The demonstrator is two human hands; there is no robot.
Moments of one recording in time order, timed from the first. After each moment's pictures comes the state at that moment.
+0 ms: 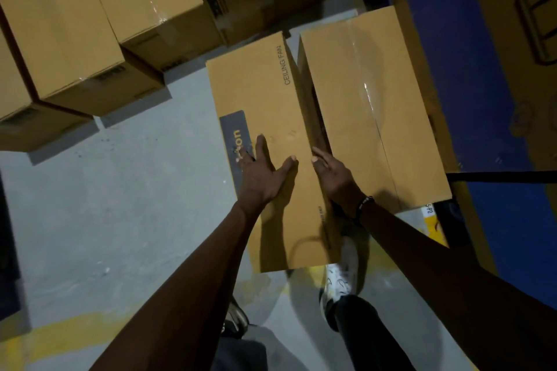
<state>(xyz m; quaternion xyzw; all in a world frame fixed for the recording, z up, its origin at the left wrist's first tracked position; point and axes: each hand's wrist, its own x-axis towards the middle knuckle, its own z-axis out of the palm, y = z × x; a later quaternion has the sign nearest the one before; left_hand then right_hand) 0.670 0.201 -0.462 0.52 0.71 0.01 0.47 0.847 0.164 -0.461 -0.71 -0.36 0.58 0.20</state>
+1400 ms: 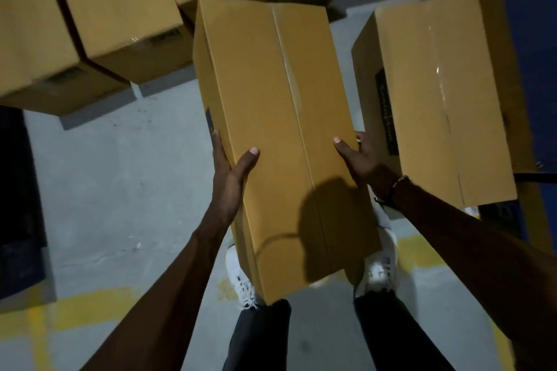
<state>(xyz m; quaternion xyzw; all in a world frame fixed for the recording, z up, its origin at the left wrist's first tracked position) 0.456 0.171 -0.451 0.33 0.66 0.33 0.59 0.770 0.186 -0.507 -0.72 -0.33 0.58 0.17</state>
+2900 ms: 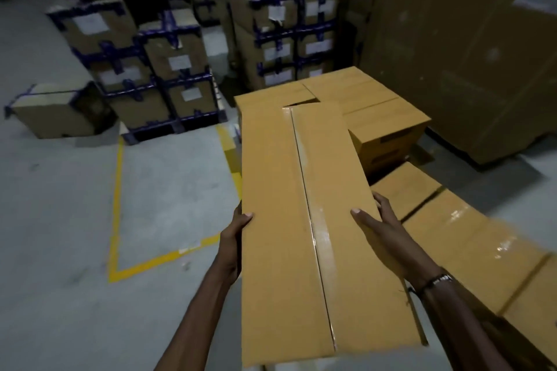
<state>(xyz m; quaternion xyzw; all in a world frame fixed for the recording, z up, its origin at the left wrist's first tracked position) 0.307 -0.303 0.234 -0.07 0.51 0.82 0.26 0.419 0.000 0.291 -0.23 -0.73 0.64 -0.03</state>
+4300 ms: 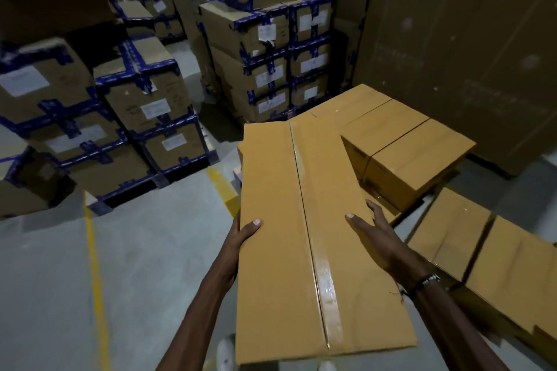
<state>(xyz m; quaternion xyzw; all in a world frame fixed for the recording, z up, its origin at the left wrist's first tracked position) -0.248 -0.375 0.225 0.04 0.61 0.71 0.34 -0.092 -0.104 0.280 -0.35 -0.67 0.65 0.00</state>
